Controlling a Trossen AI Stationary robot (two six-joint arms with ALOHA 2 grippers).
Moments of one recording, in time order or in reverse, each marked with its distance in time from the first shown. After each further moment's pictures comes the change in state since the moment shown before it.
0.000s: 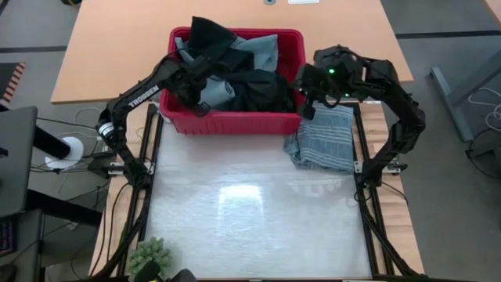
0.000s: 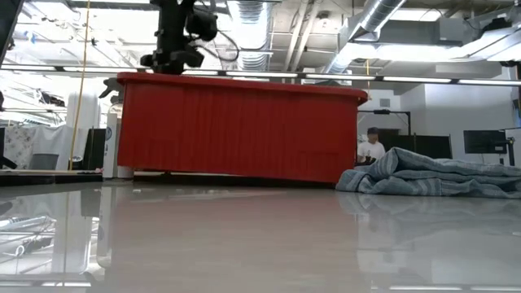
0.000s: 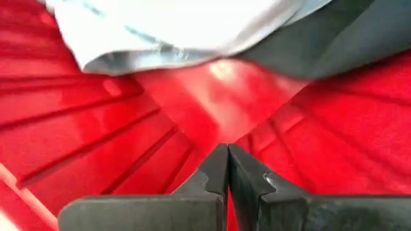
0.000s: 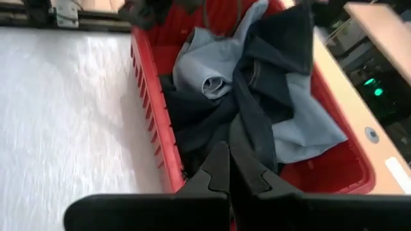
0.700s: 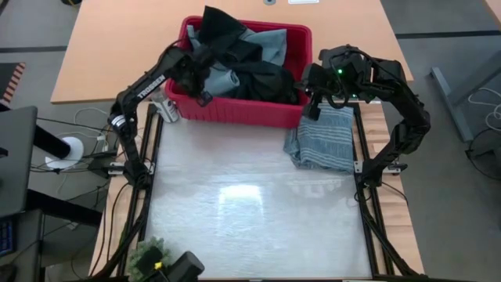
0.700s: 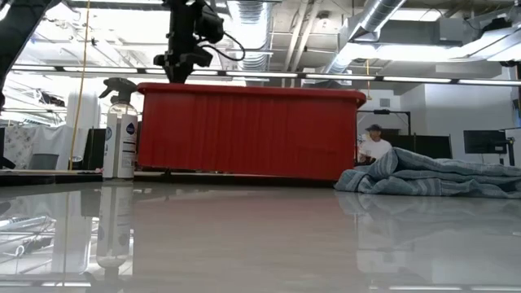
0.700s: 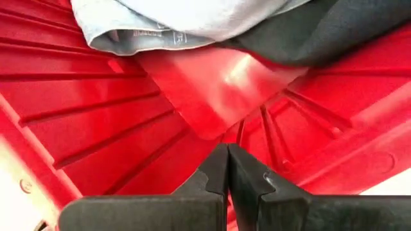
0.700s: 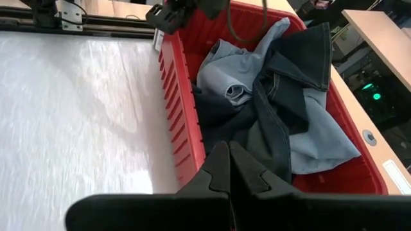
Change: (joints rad) left arm 0.056 0.149 0.224 -0.106 -0.041 0.088; right arm 0.015 -0.032 0.000 -0.008 0.004 -0.004
